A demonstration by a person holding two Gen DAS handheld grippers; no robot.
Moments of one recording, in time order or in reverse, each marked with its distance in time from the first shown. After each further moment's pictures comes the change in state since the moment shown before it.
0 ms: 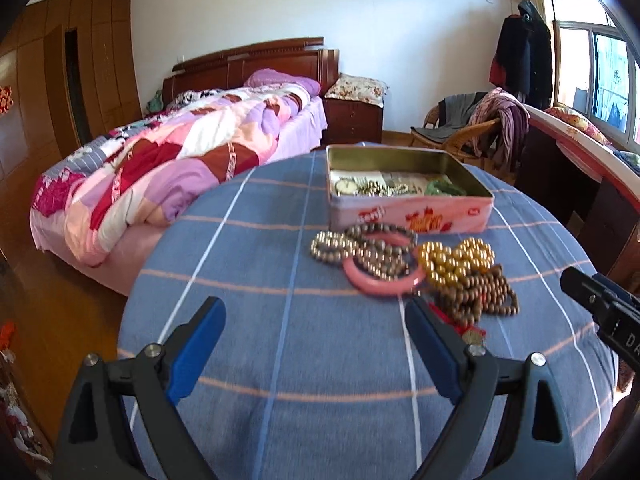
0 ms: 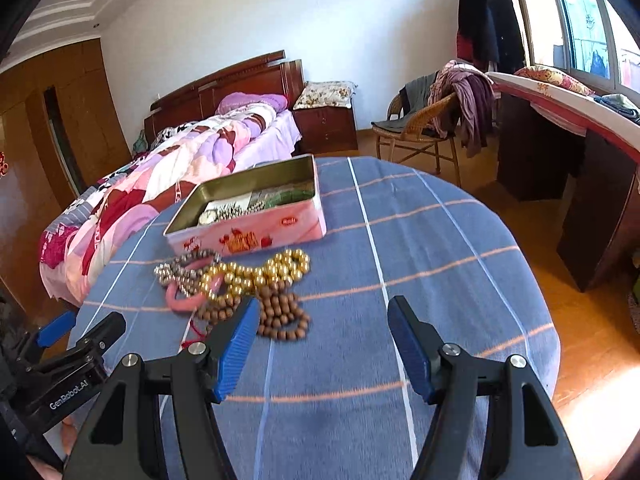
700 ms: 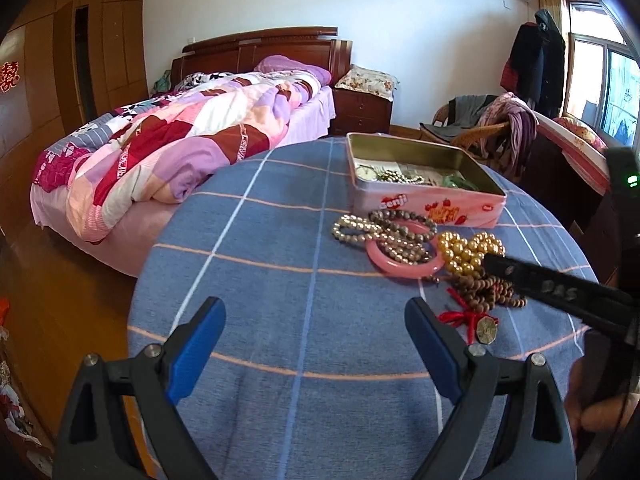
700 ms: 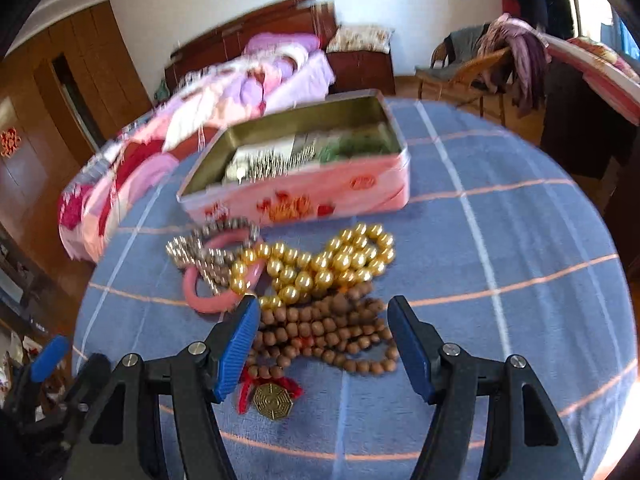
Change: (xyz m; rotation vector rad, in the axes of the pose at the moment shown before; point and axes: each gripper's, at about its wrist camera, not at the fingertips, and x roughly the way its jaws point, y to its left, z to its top) left arm -0.003 0.026 -0.007 -0.061 0.035 -0.002; right arm 0.088 0.047 0.016 -0.043 0.248 0.105
